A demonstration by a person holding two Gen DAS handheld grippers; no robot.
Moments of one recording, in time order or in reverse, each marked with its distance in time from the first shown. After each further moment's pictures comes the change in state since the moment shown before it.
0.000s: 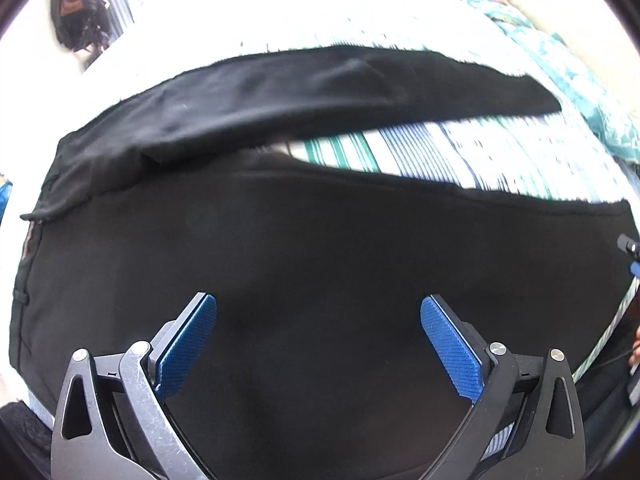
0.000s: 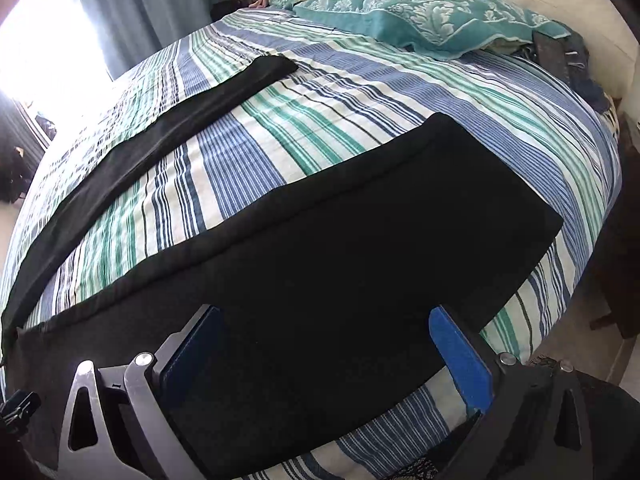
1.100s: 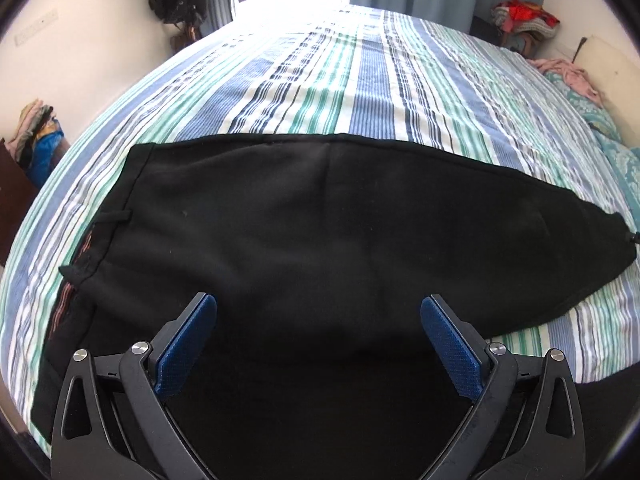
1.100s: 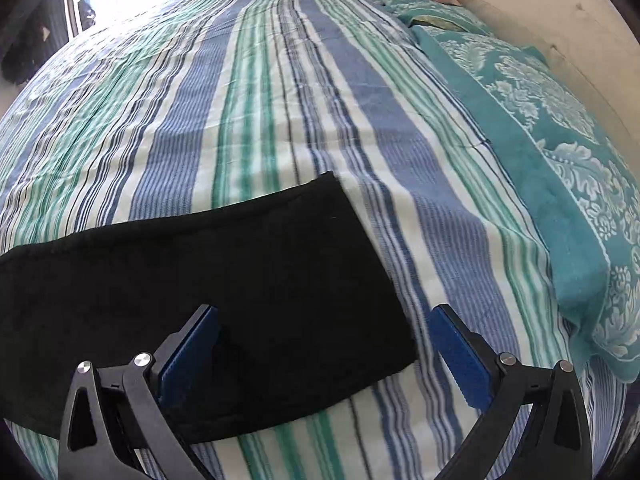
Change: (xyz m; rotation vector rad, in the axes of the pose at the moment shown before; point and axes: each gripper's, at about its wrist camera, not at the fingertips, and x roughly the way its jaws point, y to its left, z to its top) left arm 0.034 0.131 0.071 -0.281 -0.098 0.129; right arm 0.194 0.103 0.288 -0.433 0.037 -0.083
